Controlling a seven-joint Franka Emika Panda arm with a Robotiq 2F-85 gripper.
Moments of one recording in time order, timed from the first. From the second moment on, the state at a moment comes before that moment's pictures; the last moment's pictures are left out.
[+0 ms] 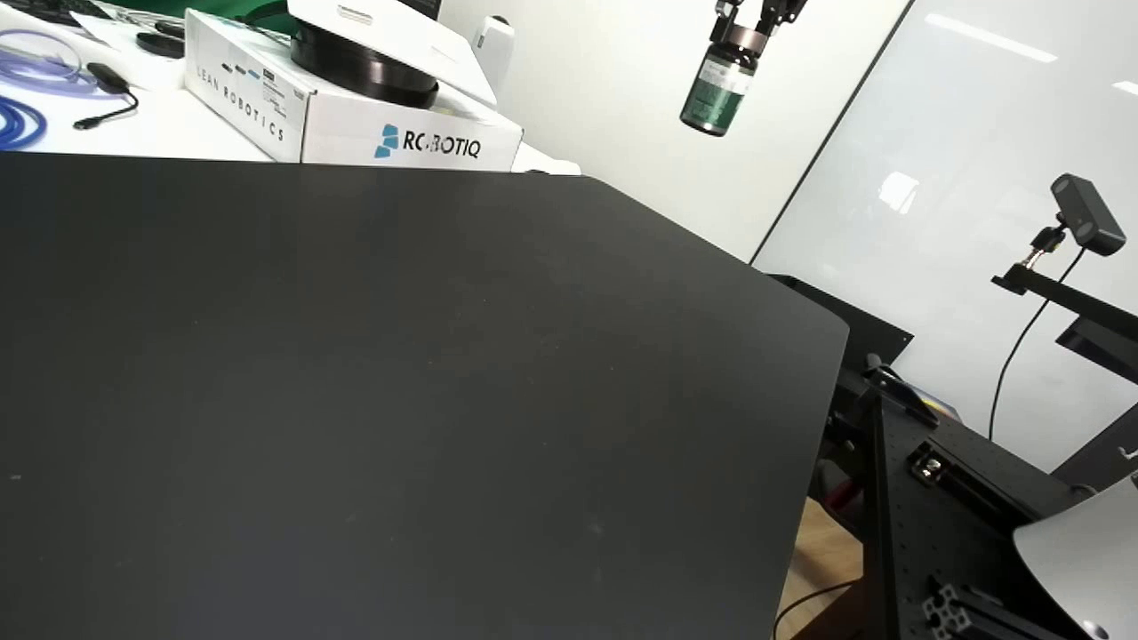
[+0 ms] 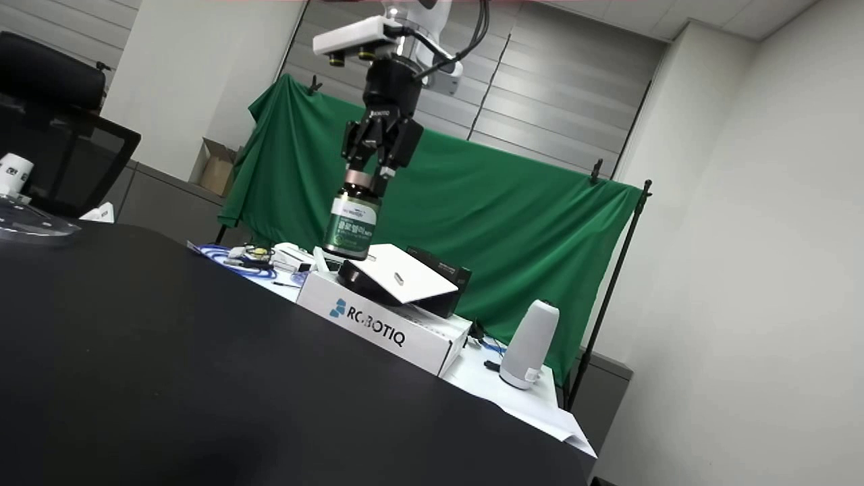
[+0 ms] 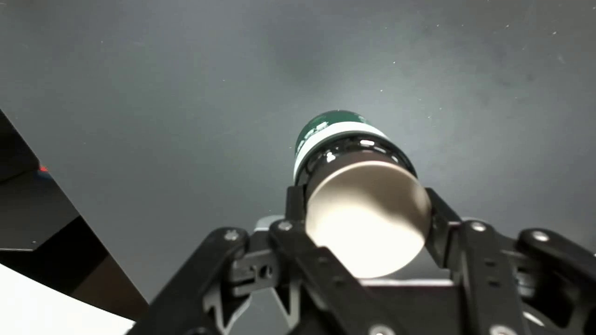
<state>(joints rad) -0.09 0.04 -0.15 -1.96 -0.10 2.02 0.32</state>
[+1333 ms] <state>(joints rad) -0.30 0.02 -0.31 -2.10 -0.10 2.16 0.32</state>
